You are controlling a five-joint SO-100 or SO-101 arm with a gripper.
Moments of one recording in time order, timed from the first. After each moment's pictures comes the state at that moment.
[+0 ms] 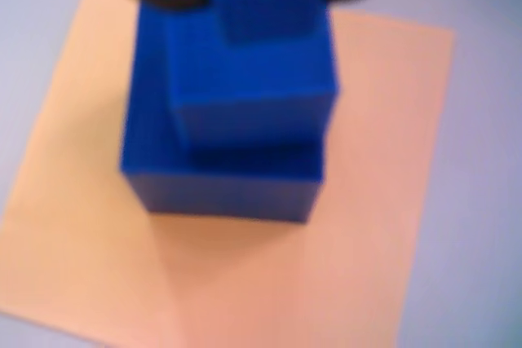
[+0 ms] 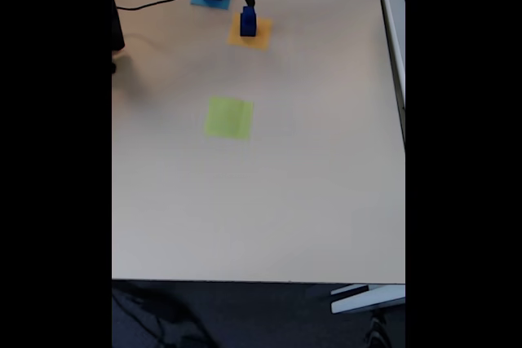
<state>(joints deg) -14.0 73.4 70.8 71.5 97.3</state>
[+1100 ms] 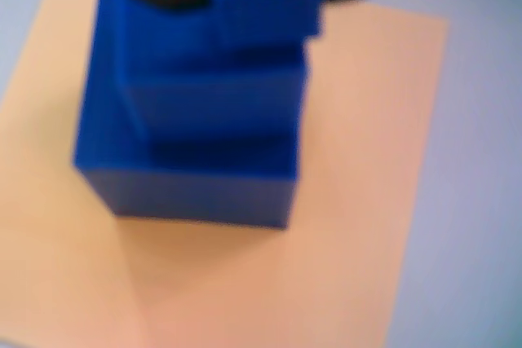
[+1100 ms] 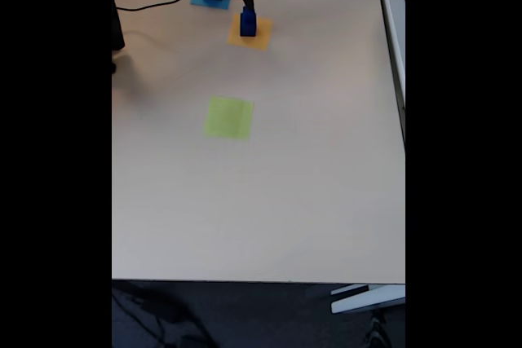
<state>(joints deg) -14.9 72.7 73.4 68.7 97.6</state>
